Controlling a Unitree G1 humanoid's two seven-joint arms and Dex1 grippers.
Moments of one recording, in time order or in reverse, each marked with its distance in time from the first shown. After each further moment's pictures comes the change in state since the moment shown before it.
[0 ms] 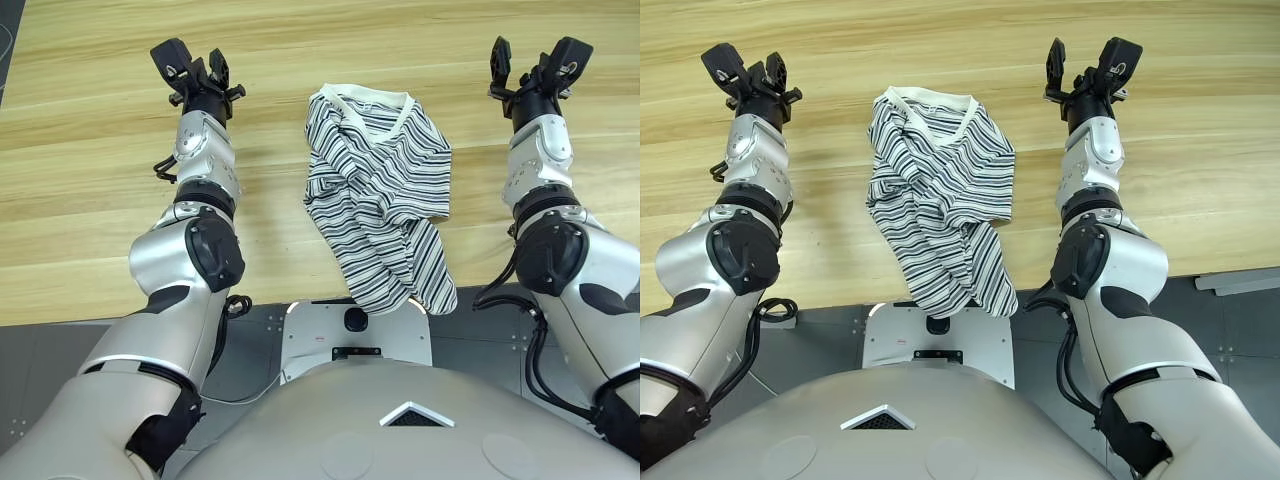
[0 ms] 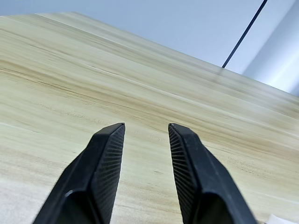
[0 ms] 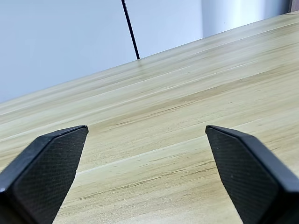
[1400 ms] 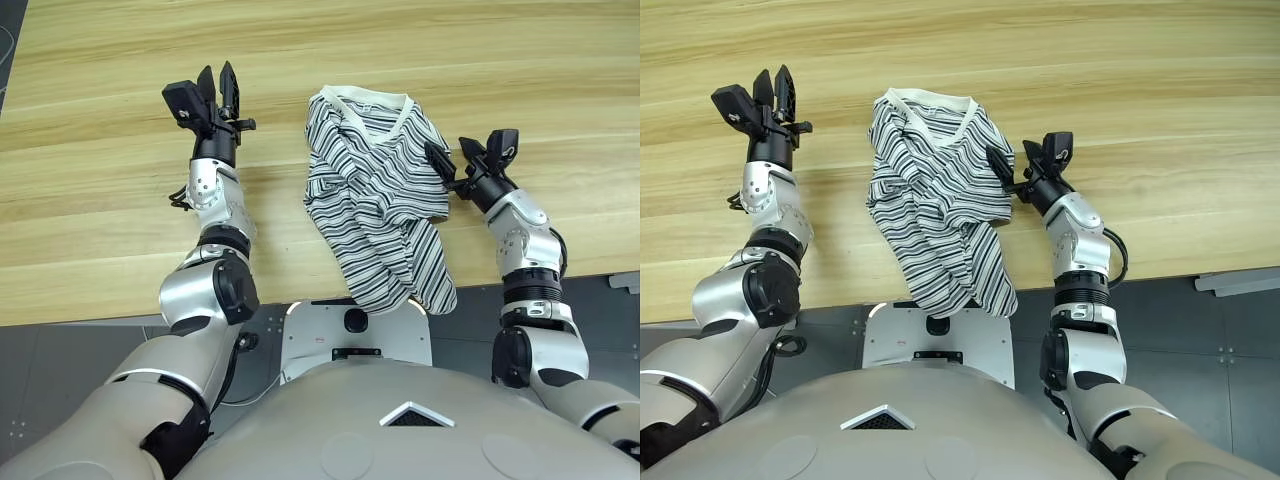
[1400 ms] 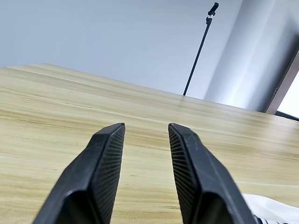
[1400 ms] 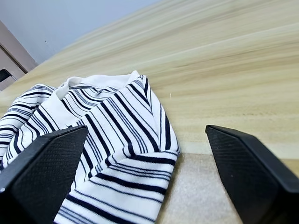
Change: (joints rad) left arm 0.210 -0.073 -0.070 -0.101 -0.091 -0.361 -0.261; right arm 0.573 0.053 0.333 -0.868 0.152 0.610 0.286
